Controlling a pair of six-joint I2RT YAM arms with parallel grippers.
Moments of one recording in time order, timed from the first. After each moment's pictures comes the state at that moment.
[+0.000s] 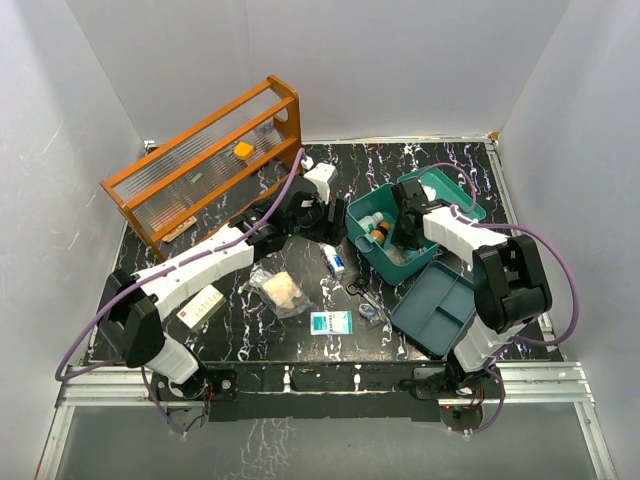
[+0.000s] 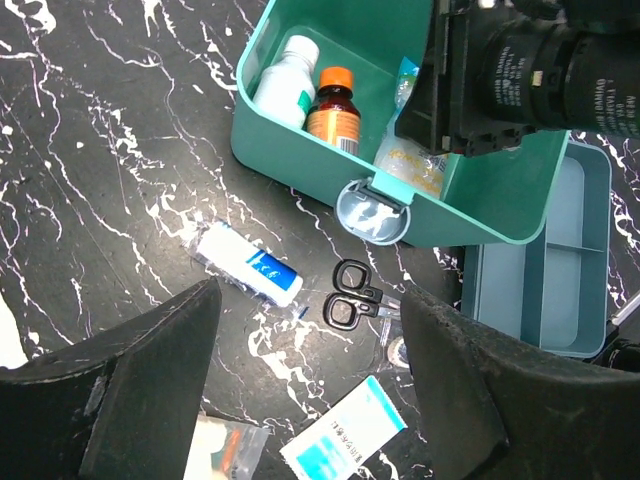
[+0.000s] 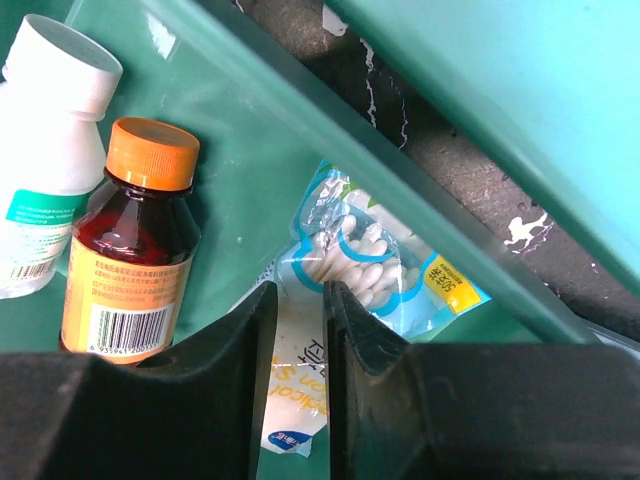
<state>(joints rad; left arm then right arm) -0.80 1.52 1.27 -0.33 -0.03 -0.33 0.30 1.67 1.09 -0.53 0.21 0.57</state>
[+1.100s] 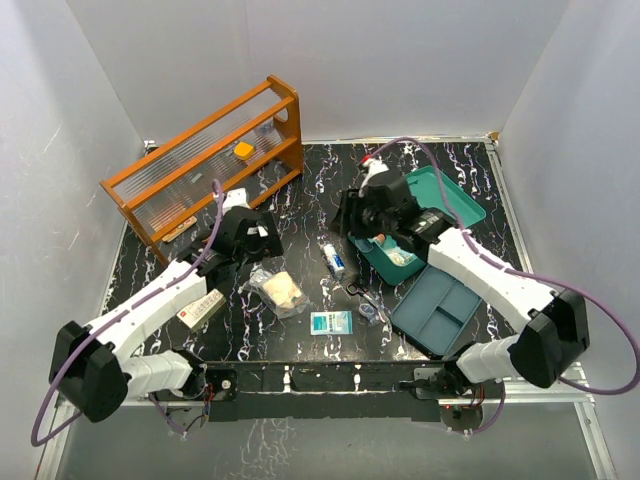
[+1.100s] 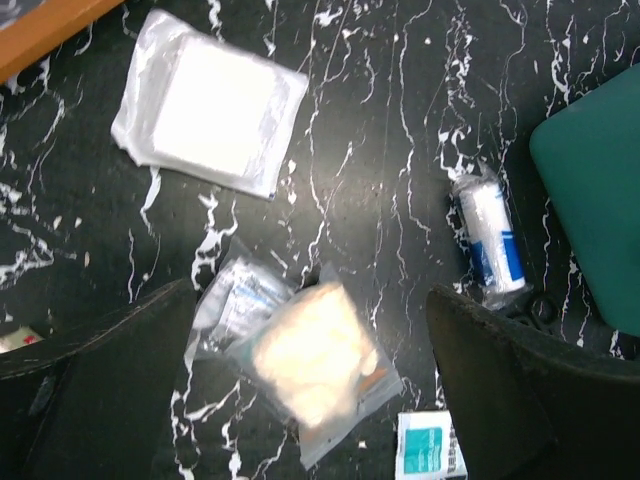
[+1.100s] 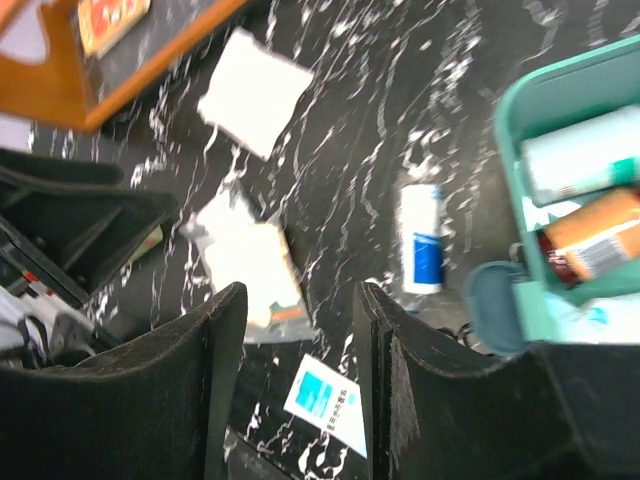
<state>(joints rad) -0.60 1.21 0.89 -0.43 -0.34 -0.61 0.59 1.33 1.18 -0.41 -0.08 0.52</state>
